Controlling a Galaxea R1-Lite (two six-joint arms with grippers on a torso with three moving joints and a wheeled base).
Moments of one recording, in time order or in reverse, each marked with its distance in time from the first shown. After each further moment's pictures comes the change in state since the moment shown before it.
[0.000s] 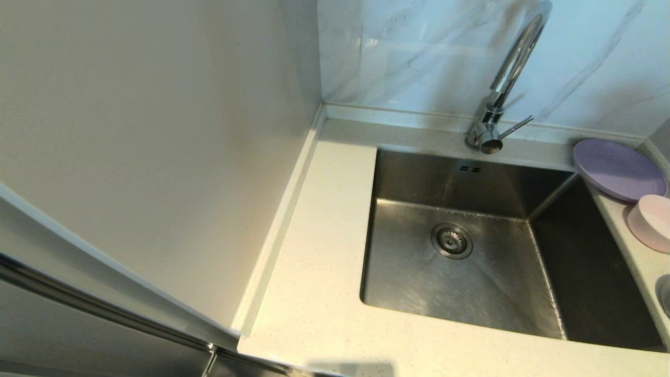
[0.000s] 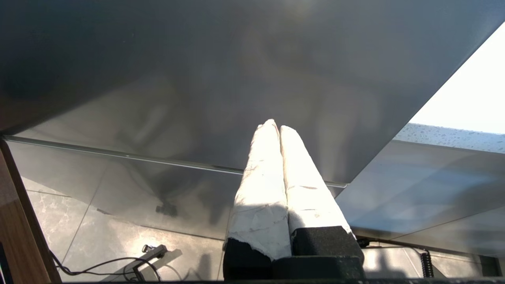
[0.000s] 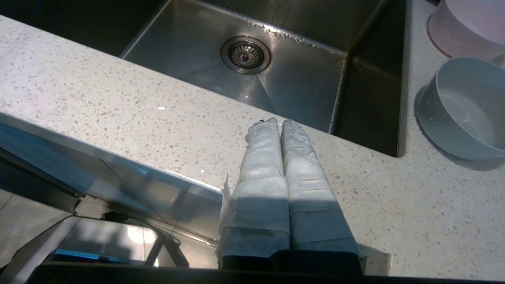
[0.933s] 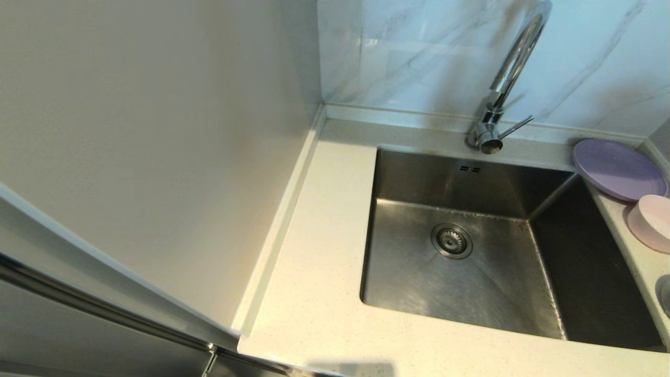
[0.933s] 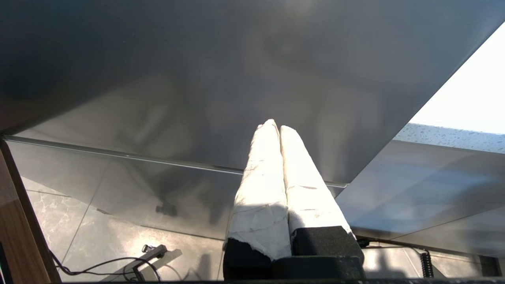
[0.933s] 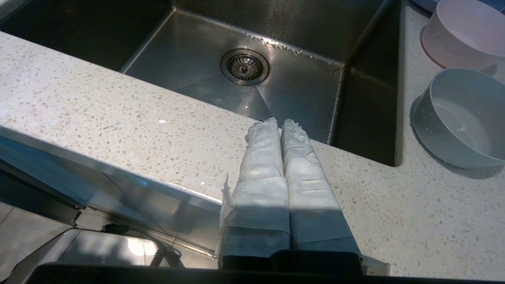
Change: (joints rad) left arm 0.000 0.000 0.000 0.000 0.000 0.000; right arm 0.000 0.000 0.006 -0.042 -0.001 0.009
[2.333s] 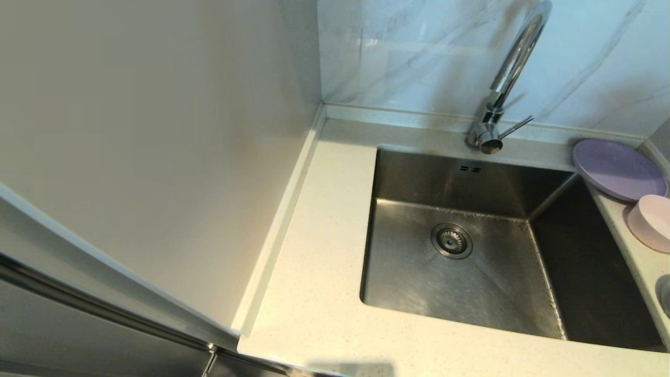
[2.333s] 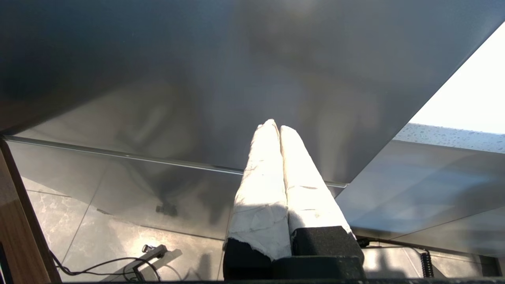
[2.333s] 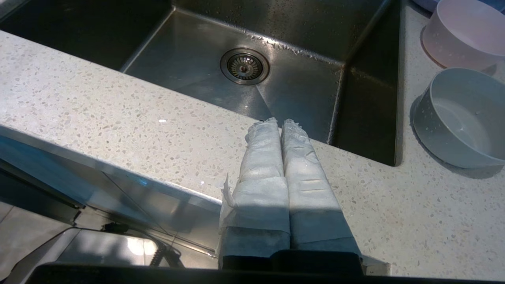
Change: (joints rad) left arm 0.000 0.000 0.000 0.000 0.000 0.000; right arm 0.000 0.000 0.000 0.001 0.000 -0.002
